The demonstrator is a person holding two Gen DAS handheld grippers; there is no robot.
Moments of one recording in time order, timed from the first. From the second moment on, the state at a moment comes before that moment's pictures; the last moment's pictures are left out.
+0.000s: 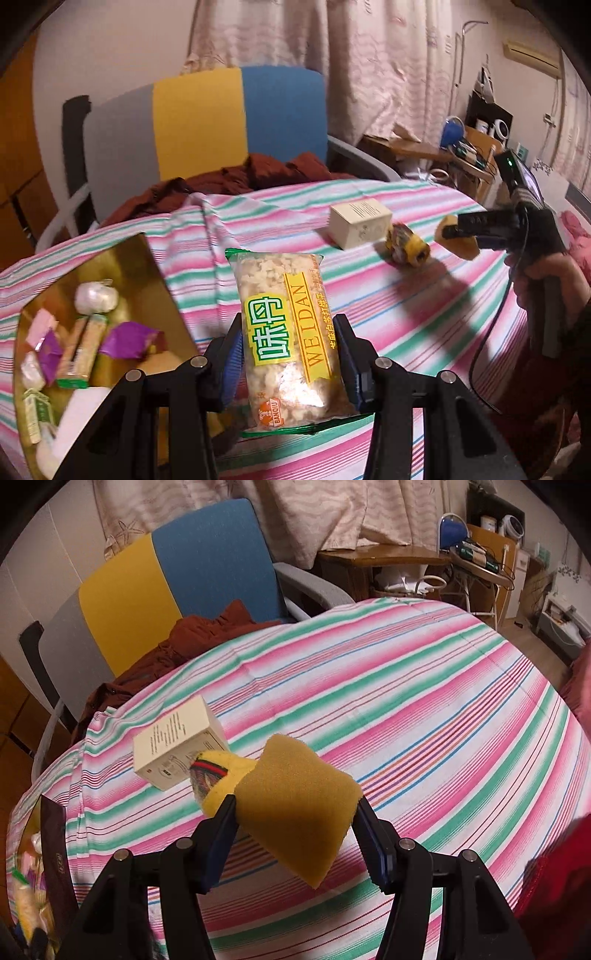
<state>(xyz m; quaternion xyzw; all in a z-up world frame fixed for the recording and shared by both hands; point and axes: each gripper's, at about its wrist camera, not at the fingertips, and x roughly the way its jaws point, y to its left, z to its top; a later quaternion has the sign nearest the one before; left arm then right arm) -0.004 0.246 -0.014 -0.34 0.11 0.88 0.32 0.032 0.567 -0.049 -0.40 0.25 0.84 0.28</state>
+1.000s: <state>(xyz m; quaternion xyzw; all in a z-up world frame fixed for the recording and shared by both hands) -0.035 0.107 -0.016 -0.36 0.02 0.91 0.20 0.005 0.432 0.007 -0.37 0.12 0.91 0.16</state>
